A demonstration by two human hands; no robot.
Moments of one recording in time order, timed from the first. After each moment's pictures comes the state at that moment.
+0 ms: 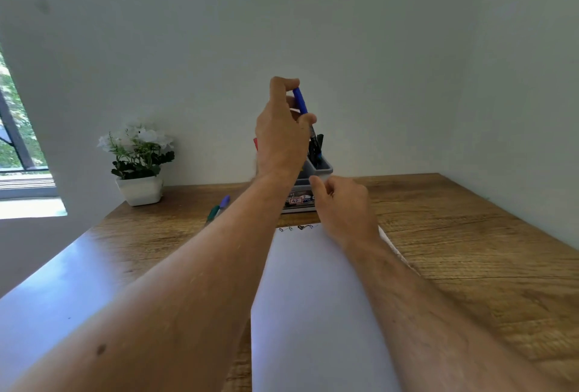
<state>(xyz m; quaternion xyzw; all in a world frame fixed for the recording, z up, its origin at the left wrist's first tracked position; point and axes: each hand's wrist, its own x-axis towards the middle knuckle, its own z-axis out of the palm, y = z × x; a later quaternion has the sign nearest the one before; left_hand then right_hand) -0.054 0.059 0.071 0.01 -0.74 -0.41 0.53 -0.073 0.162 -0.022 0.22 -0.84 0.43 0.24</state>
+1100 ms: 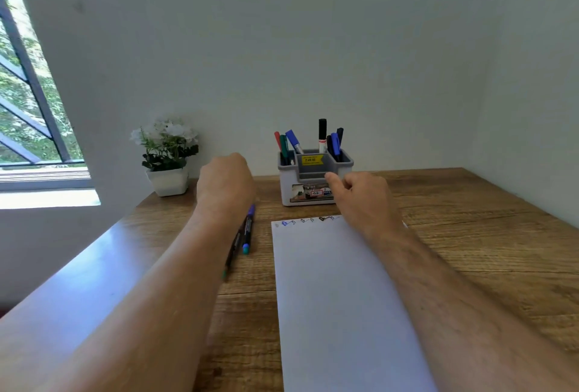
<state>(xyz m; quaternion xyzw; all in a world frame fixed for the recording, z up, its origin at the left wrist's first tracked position) 0.021 -0.024 0.028 0.36 -0.91 0.00 0.21 -0.073 0.162 -0.022 0.26 -0.85 0.40 0.22</state>
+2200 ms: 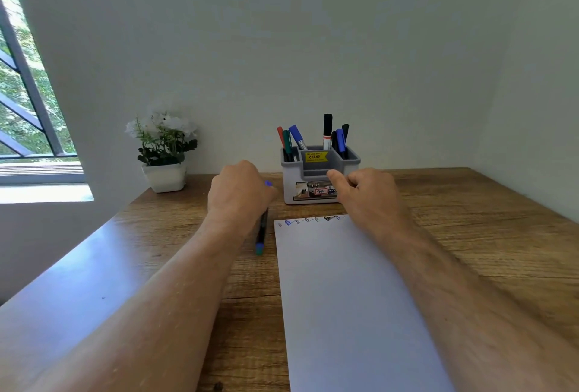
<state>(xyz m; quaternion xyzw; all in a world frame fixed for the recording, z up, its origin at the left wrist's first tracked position) 0.006 -0.020 0.003 0.33 -0.90 -0.12 0.26 -0.074 0.160 -0.021 0.28 -0.85 0.39 0.21</state>
